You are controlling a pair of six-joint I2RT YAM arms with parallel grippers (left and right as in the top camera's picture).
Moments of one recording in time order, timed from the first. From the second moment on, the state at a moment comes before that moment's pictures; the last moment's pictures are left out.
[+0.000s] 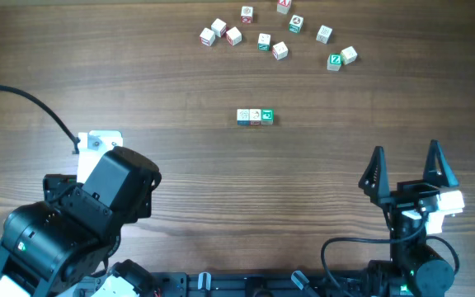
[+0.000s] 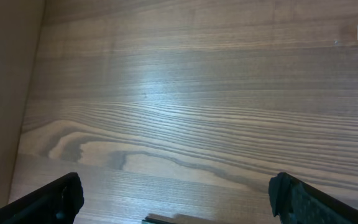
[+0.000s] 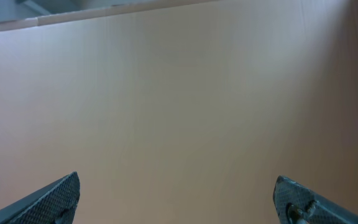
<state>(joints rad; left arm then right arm) -0.60 1.00 1.47 -1.68 -0.59 -0.50 -0.05 0.02 0.01 0.52 -0.10 0.17</state>
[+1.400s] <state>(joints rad) -0.60 1.00 1.47 -1.68 -0.59 -0.50 -0.07 0.01 0.01 0.00 -0.08 0.18</state>
